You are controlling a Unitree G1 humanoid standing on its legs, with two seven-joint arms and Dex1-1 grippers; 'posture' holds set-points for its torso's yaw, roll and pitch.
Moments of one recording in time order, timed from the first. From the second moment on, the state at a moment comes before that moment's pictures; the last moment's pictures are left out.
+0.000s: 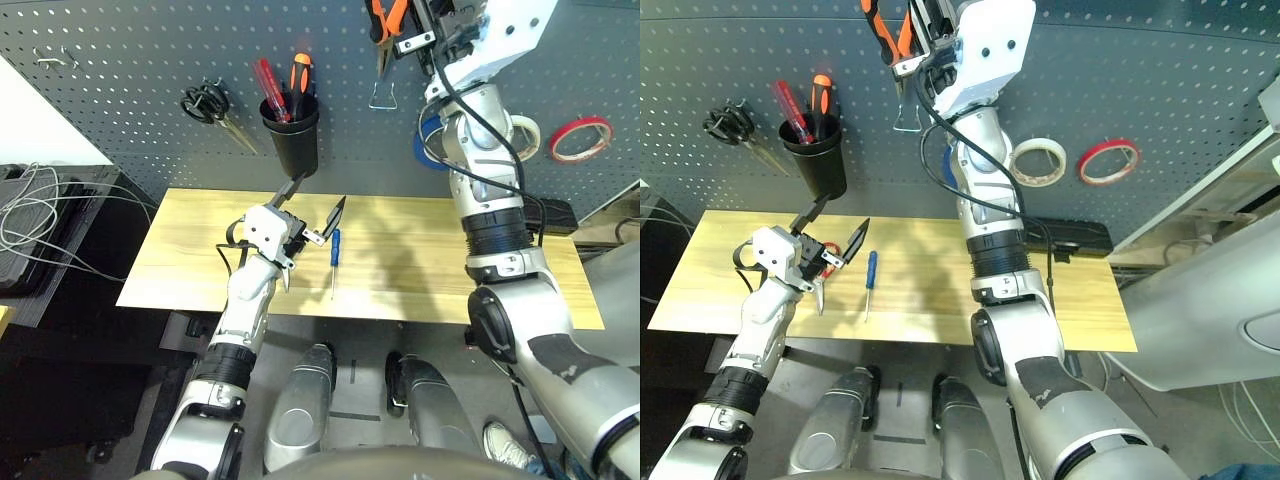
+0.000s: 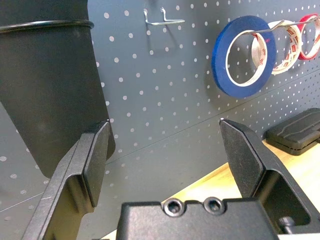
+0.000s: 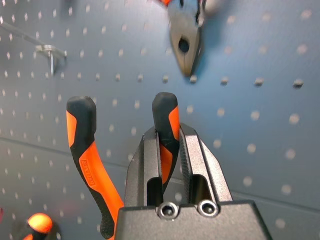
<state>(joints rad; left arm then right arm) -0.30 0.19 -0.04 0.37 -0.11 -0.56 -0.42 -1.04 -0.07 -0.04 0.54 0.01 -0.42 0.16</state>
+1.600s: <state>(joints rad) -0.30 0.19 -0.04 0.38 -0.08 -0.55 -0.41 -0.88 -0.03 -0.03 0.54 0.03 -0.33 0.15</state>
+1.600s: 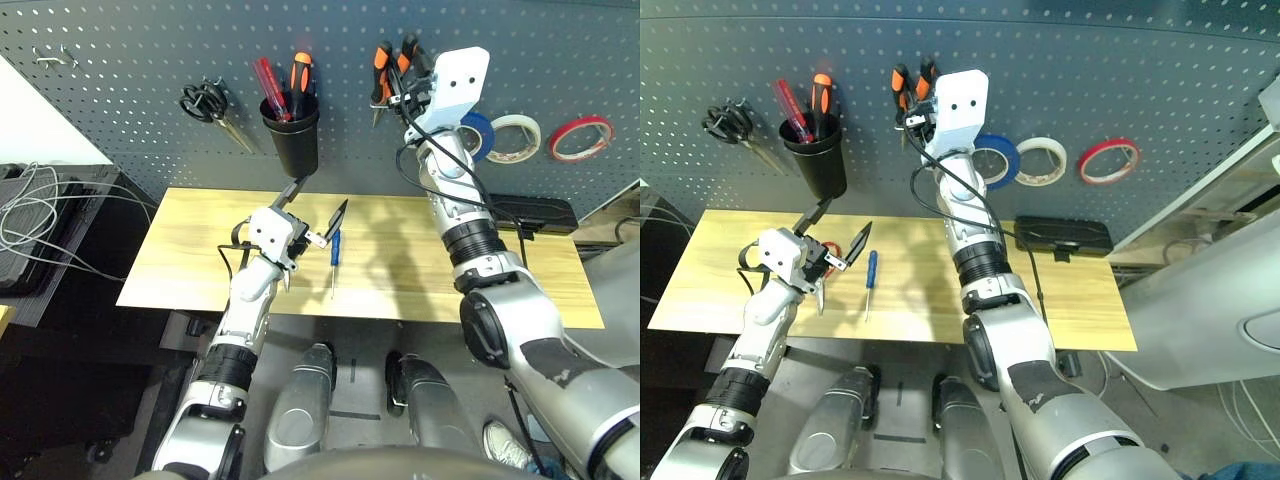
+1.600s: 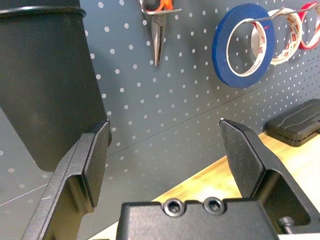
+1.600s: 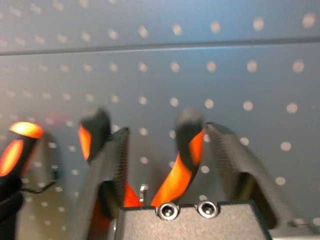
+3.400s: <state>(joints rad) -0.29 0.23 -0.13 0.58 0.12 -0.12 -0.36 -0.60 -0.08 0.09 0.52 0.11 0.33 0.44</state>
